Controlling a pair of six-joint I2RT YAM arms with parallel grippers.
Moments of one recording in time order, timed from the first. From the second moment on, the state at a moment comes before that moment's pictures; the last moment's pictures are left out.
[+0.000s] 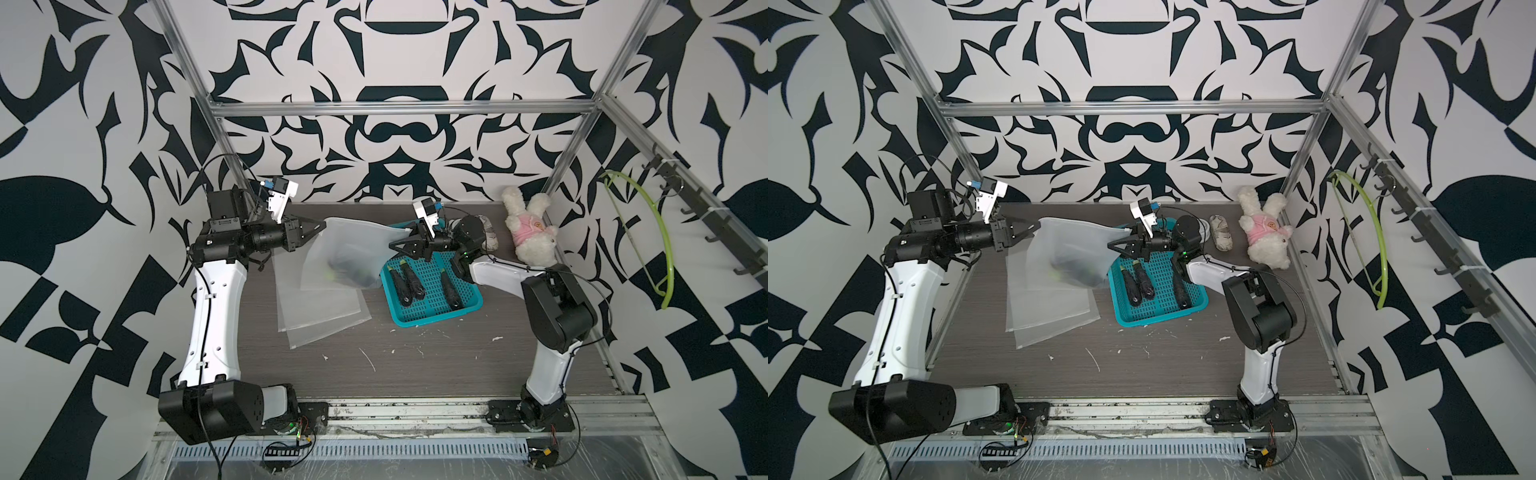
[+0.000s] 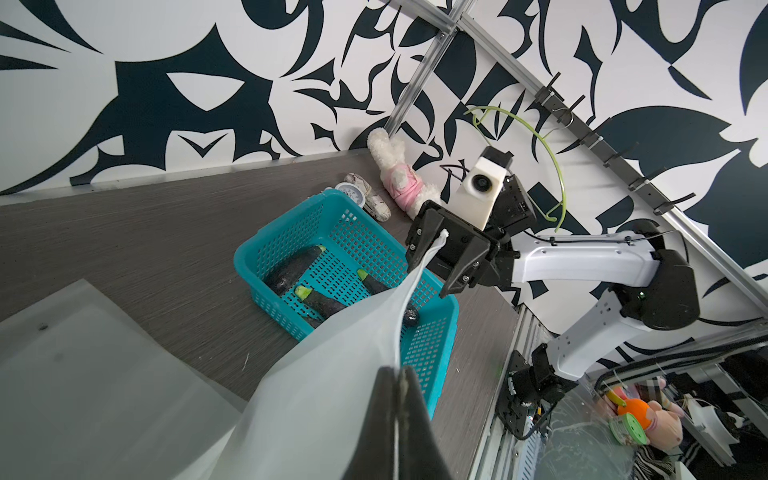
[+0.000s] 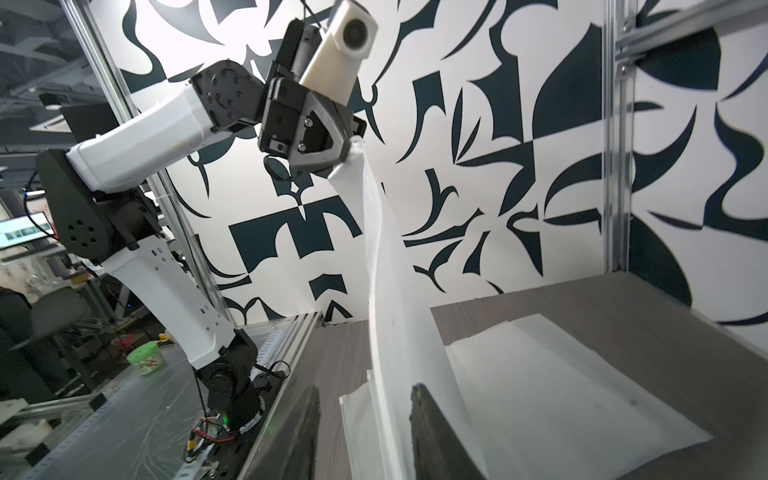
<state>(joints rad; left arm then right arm) 0.14 1.30 1.47 -0.83 1.14 0.07 0.46 1.89 1.16 1.12 -1.20 0.63</state>
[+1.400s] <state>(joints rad) 0.18 1.22 1.40 -0.68 1.14 -0.06 0.44 1.61 1.26 0.63 -1.05 0.46</state>
